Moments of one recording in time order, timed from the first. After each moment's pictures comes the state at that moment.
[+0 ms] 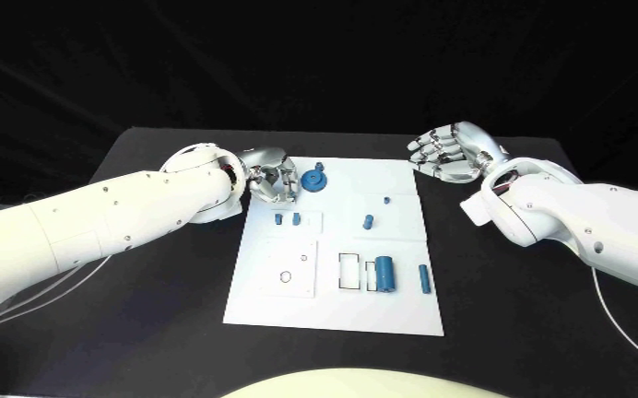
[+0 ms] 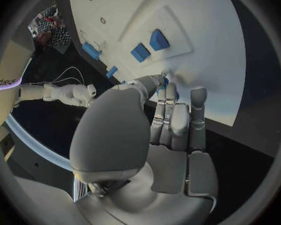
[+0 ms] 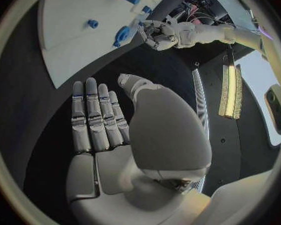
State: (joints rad) left arm 1.16 -0.75 -0.01 1.30 -1.32 -0.07 0.00; left_hand 1.48 -0.23 0.56 0.14 0.26 0.95 0.13 0.45 0.35 0.97 0.07 0.64 0.23 1.31 0.01 1.44 1.03 0.17 0.94 0.12 1.18 0.90; right arm 1.22 -0.86 -0.11 1.44 -0.79 -0.48 0.14; right_hand 1.44 -0.24 0.46 0.20 0.28 0.86 0.22 0.28 0.27 1.03 0.16 0.27 0.06 1.13 0.12 0.10 0.38 0.17 0.95 0.23 0.10 0.23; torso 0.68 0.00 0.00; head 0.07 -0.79
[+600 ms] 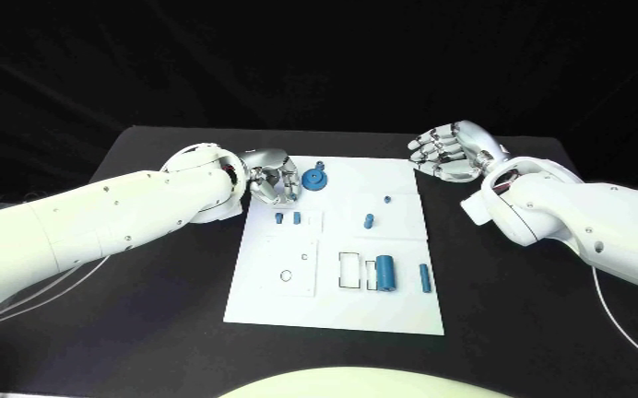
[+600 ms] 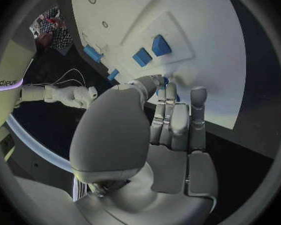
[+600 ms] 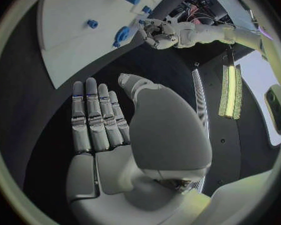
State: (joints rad) left arm 1.16 -0.76 -0.01 1.31 -1.33 -0.05 0.00; left_hand 1.48 -0.23 0.56 0.14 0.26 0.95 0.13 0.45 0.35 0.98 0.06 0.64 0.23 1.31 0.01 1.44 1.03 0.17 0.94 0.12 1.18 0.90; right arm 1.22 -0.86 -0.11 1.44 -0.79 -0.48 0.14; right_hand 1.43 -0.25 0.46 0.20 0.28 0.86 0.22 0.28 0.27 1.03 0.16 0.27 0.06 1.13 0.12 0.10 0.38 0.17 0.95 0.23 0.10 0.23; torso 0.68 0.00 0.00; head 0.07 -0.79
